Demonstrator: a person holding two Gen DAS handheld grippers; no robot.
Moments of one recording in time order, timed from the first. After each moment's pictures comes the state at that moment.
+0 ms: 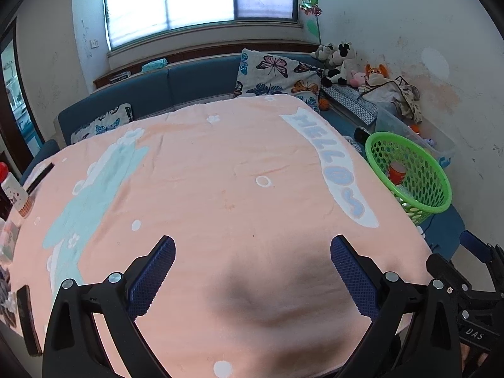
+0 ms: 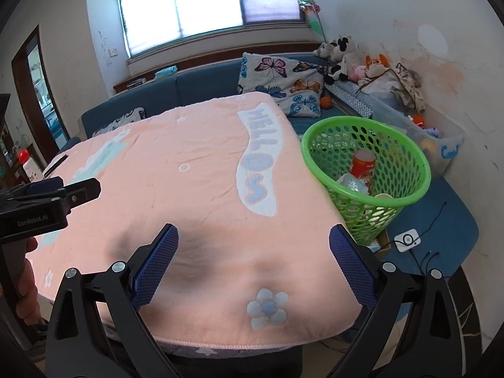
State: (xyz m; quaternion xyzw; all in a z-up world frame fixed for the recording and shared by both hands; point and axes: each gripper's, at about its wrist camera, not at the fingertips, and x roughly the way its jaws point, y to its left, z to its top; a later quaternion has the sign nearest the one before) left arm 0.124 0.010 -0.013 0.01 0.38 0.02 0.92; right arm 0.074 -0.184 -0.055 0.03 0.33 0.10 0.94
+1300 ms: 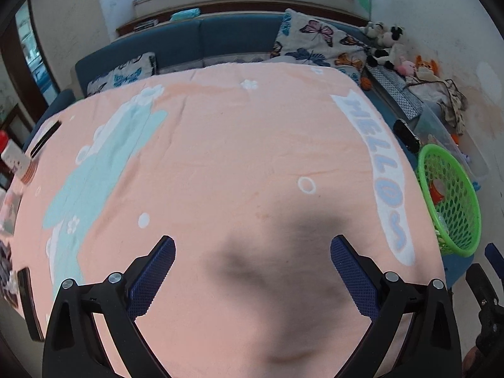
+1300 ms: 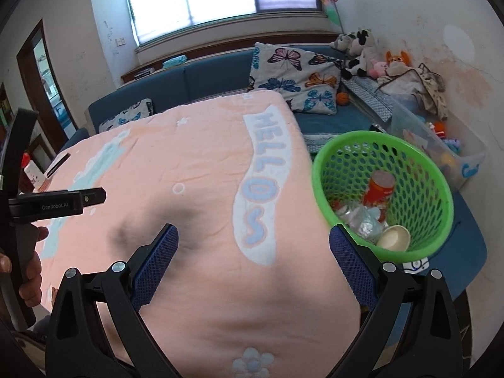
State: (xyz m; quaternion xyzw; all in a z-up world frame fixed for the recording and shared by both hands) left arm 0.210 0.054 -0.029 -0.05 0.48 0.10 0.87; right arm 0.154 -0.188 -0.036 0.02 0.36 0.14 0.92
